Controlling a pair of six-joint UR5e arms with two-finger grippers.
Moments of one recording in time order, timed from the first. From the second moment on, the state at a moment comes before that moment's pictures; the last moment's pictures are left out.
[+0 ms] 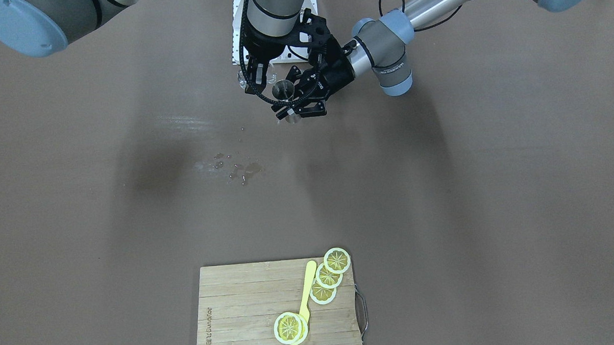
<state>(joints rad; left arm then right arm) -0.34 -2.07 -1.44 -3.15 -1.46 -0.31 0.53 -0.50 1.71 -2.42 1.92 -0.44</state>
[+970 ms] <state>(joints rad) -0.34 -2.07 -1.44 -3.15 -1.46 -0.31 0.55 -0.47 1.67 -2.42 1.90 -0.50</state>
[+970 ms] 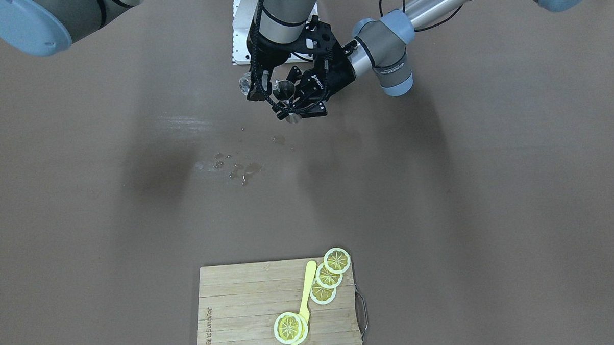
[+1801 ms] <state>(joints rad) -0.34 -2.07 -1.44 -3.16 -1.46 -0.31 0.55 -0.44 1.61 -2.42 1.90 -0.50</state>
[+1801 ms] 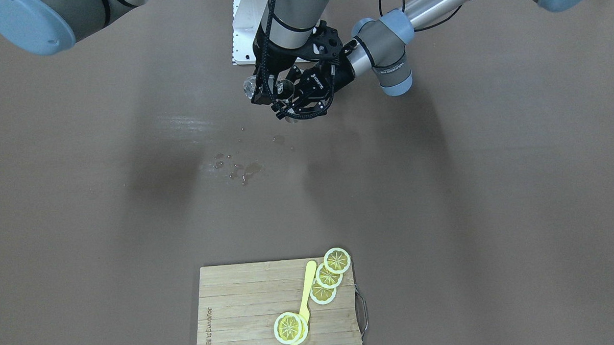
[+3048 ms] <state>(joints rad) -0.34 -2.07 -1.44 -3.16 -1.46 -0.31 0.58 -0.44 1.66 -2.41 1.94 -0.50</state>
